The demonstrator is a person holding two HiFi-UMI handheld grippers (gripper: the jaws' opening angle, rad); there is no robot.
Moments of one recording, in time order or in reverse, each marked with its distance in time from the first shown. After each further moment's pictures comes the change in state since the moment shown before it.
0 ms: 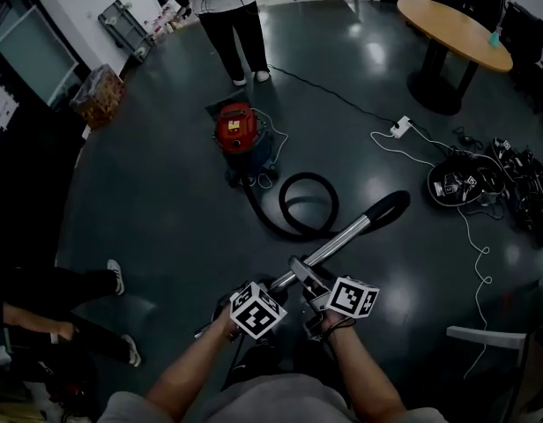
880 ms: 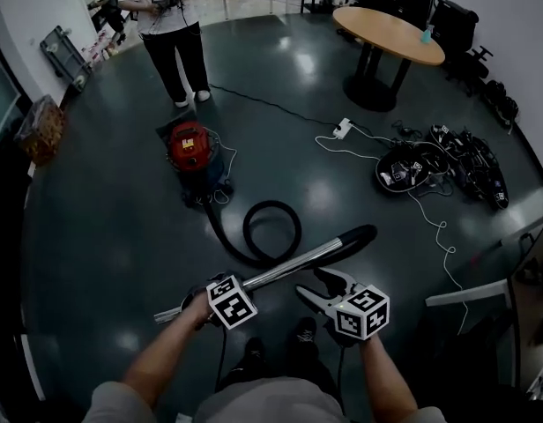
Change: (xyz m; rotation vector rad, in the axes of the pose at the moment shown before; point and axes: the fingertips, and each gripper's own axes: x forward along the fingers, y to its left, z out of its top) left arm -0.021 0.052 -0.079 0.371 0.109 -0.110; right arm -0.053 0.055 -0.055 -0.713 0.187 -0.319
